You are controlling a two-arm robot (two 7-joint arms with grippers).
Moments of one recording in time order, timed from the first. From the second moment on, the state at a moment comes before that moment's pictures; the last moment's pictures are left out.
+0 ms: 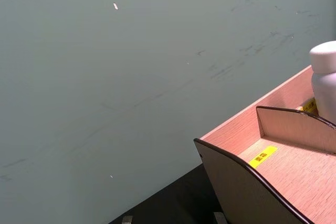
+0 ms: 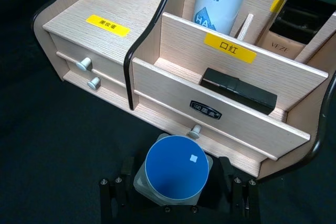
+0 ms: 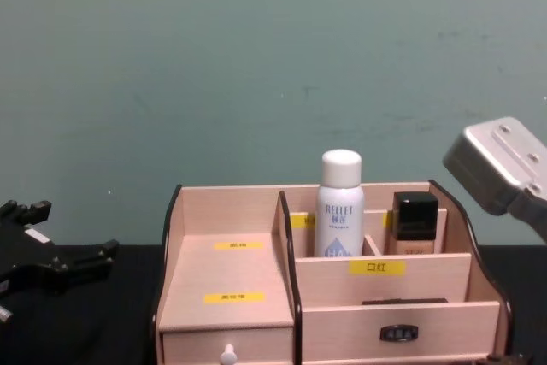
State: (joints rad) left arm -0.20 0.60 0.45 -1.41 -0.25 -0.12 0.03; right arm -0.04 0.26 -0.37 -1.89 0.02 0.76 0.18
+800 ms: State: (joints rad) left arm -0.20 0.60 0.45 -1.41 -0.25 -0.12 0.03; right arm -0.04 0.25 -0.35 -1.87 0.00 0.74 0.21
